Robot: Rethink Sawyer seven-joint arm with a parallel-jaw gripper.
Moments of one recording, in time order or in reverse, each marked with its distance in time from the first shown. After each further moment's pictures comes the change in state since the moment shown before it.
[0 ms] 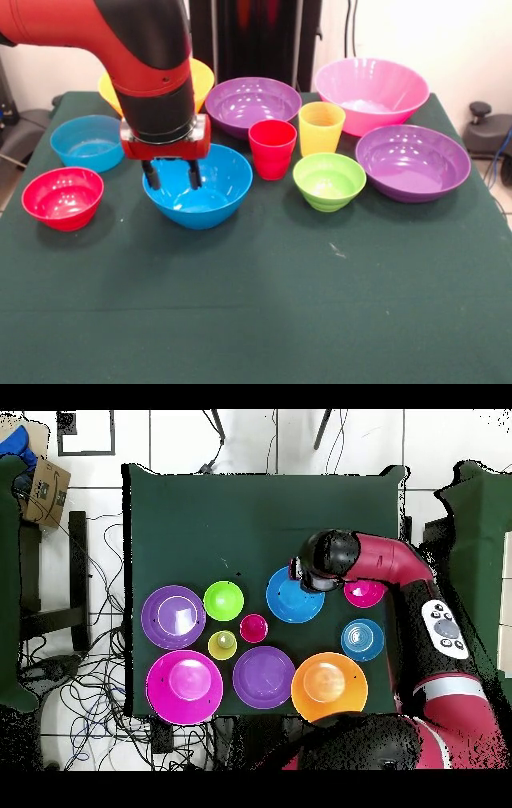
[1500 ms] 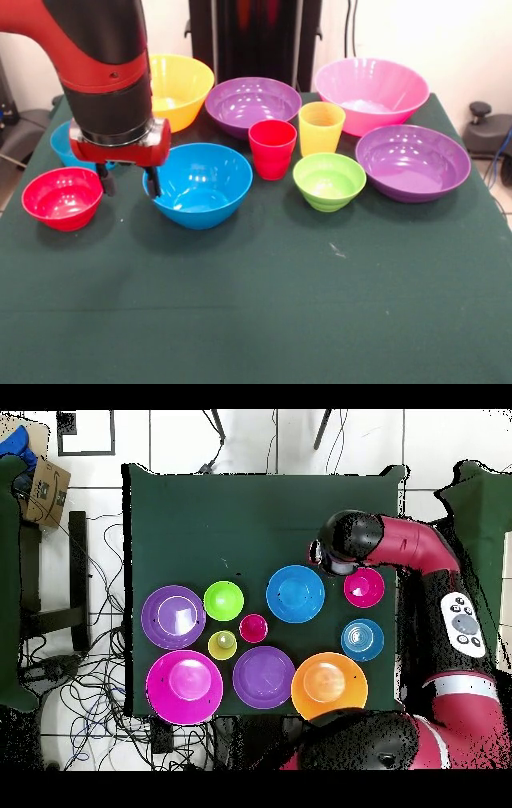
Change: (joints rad) arm 0.002 0.014 -0.025 -0.137 -0.001 0.067 0.000
